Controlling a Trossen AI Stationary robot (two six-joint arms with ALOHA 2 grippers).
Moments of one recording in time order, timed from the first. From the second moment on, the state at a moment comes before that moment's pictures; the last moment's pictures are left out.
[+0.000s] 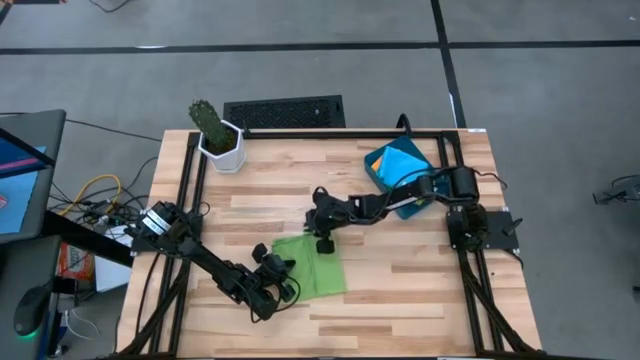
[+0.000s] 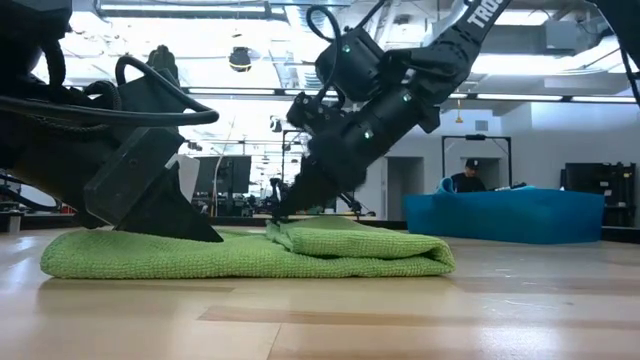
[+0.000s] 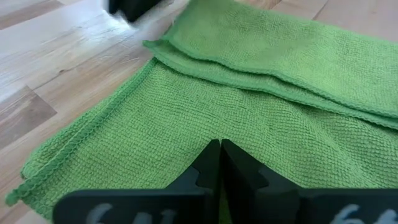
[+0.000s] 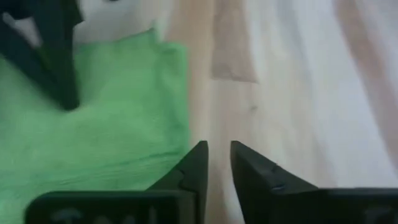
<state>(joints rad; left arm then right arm) -0.66 1.96 0.80 0.04 -0.93 -1.11 0.00 2.04 1.12 0.21 -0.05 -0.15</state>
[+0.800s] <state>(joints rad) -0.66 1.96 0.80 0.06 -0.94 -1.11 0.52 1.74 0.48 1.00 0.52 0.20</state>
